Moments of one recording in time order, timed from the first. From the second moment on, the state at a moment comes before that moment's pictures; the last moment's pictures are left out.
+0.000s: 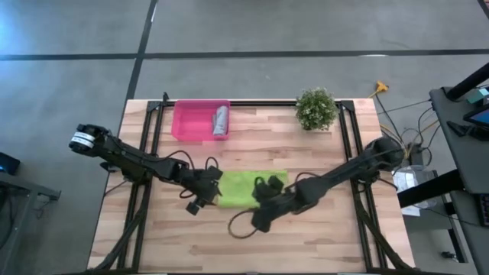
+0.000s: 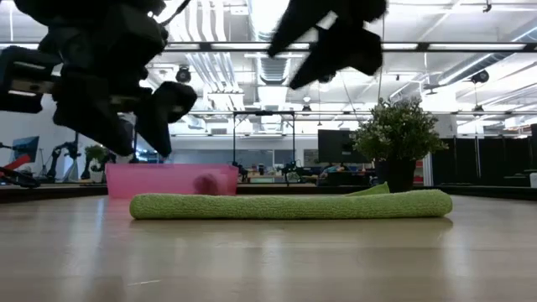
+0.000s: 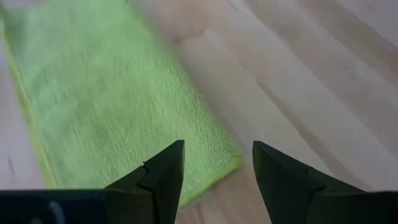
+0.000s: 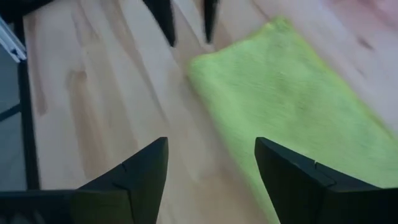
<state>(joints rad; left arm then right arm) -0.24 1.35 0.61 -0.05 0.13 0.29 0.43 1.81 1.35 -0.46 0.37 0.79</state>
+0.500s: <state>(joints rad) -0.22 1.50 0.62 0.00 0.06 0.13 0.43 2.00 1.67 -1.10 0.37 1.21</state>
